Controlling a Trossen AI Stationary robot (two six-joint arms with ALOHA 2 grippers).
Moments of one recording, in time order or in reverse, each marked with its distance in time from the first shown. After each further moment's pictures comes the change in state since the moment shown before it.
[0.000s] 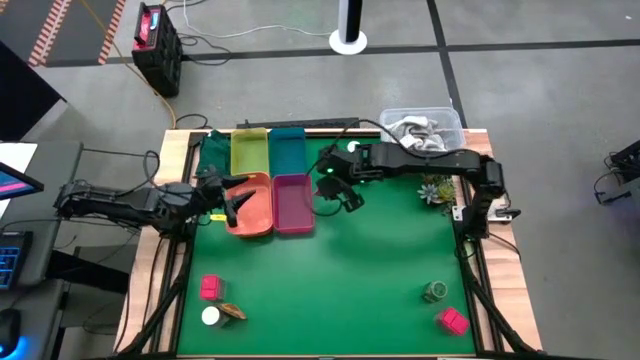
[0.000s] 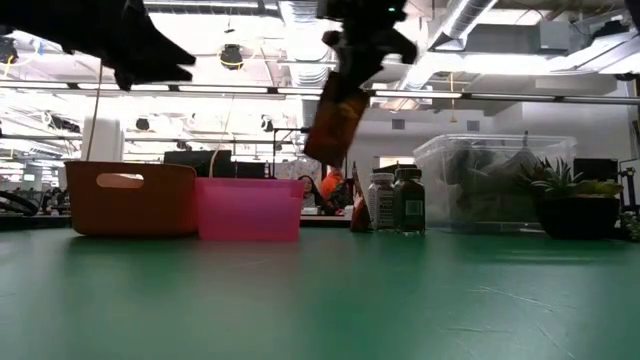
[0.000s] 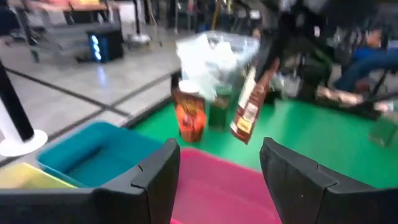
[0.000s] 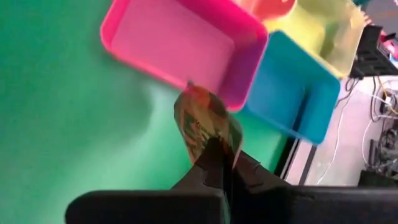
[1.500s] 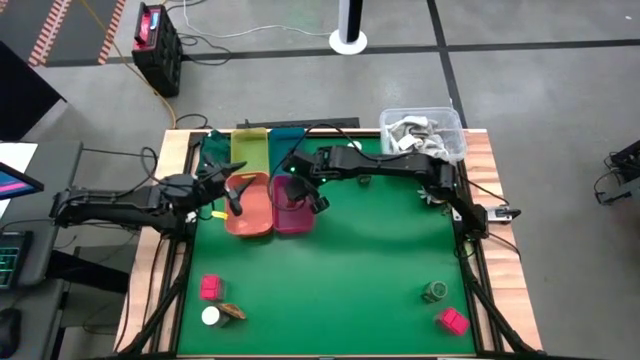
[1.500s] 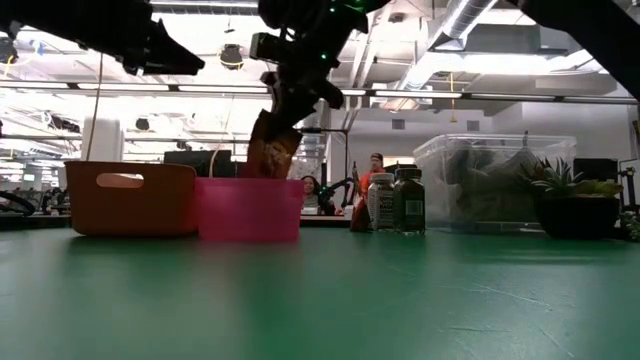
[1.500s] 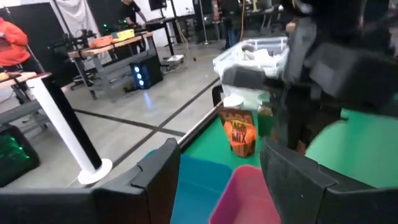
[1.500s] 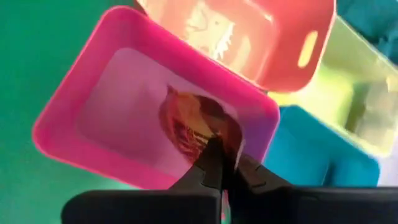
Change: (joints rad) left arm 0.130 0.015 0.028 0.070 -0.026 0.286; right arm -0.041 0.346 0.291 0.091 -0.168 -0.077
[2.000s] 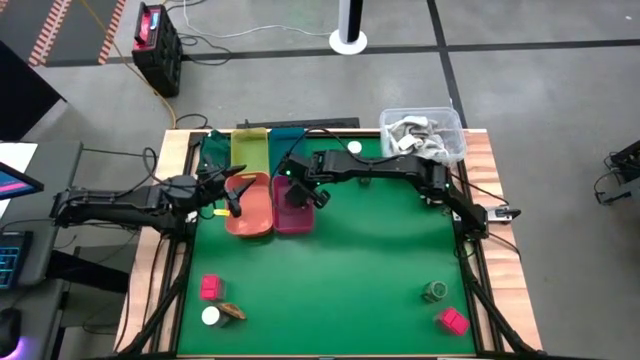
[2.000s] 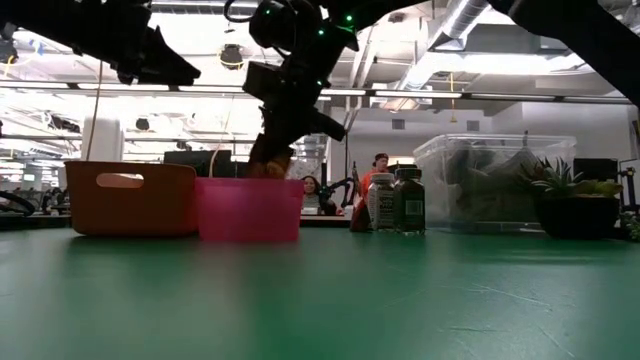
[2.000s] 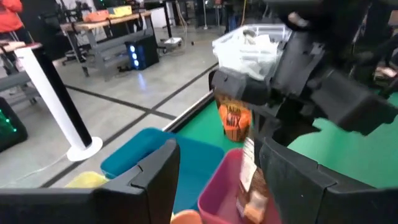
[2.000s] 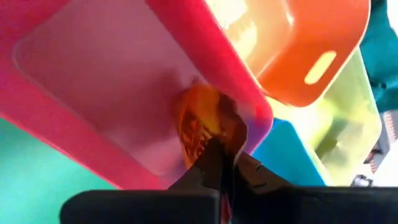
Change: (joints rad) left arm -0.003 -0.008 0.000 -0.100 0.001 -0.124; right arm -0.001 0.063 0.000 0.060 0.084 -0.362
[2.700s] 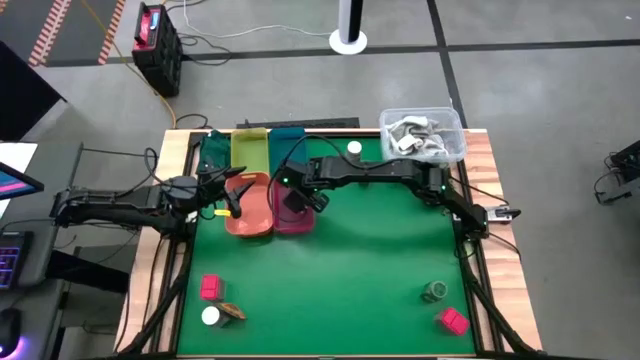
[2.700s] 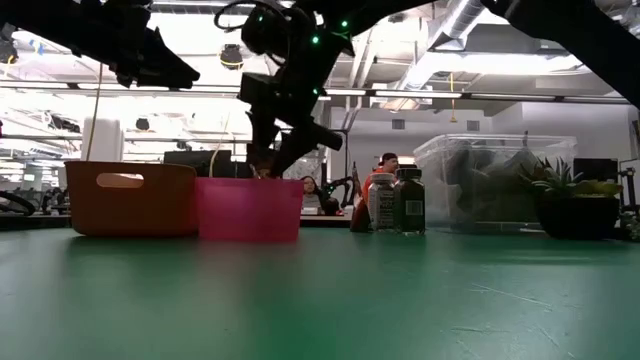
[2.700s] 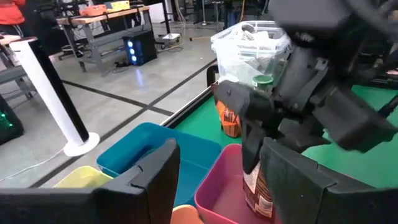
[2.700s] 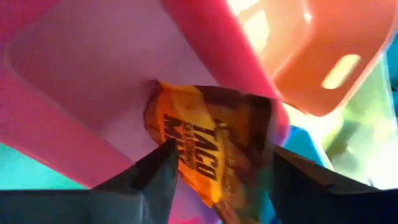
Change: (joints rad) left arm -0.006 -0.001 0.000 -0.012 0.000 -0.024; right arm 0.021 0.027 -0.001 0.011 0.045 0.026
